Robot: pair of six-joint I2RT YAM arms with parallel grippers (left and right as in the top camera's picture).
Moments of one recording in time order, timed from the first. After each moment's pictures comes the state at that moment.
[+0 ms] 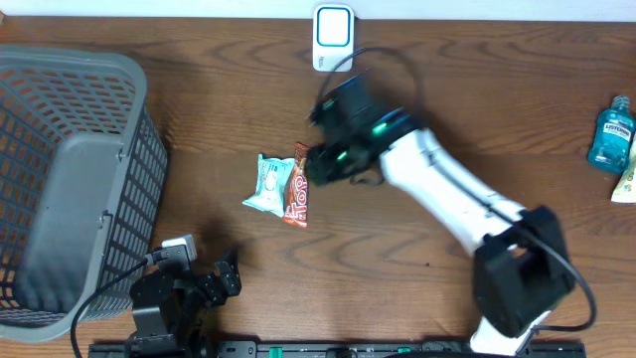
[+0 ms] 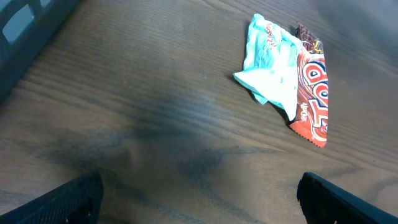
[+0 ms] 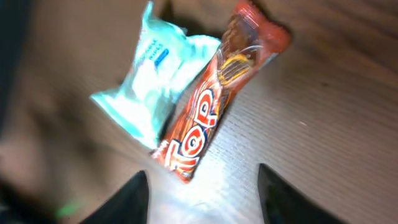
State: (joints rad) left arm 0.09 0.01 0.21 -0.88 0.22 -0.25; right arm 0.64 1.88 1.45 -0.73 -0.24 0.27
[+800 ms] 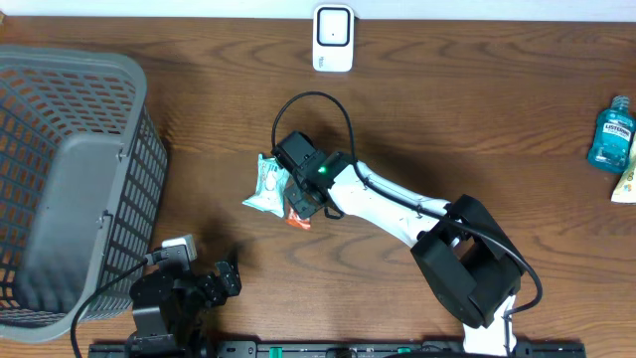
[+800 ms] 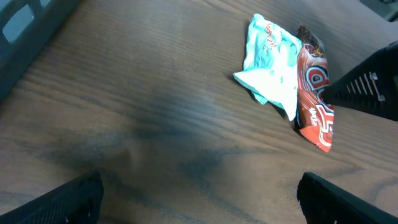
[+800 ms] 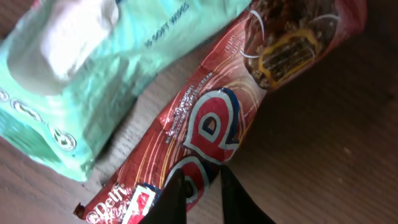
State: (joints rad) left arm 0.09 0.01 0.21 -0.88 0.22 -0.25; right arm 0.81 2.03 1.39 -0.63 0.02 0.18
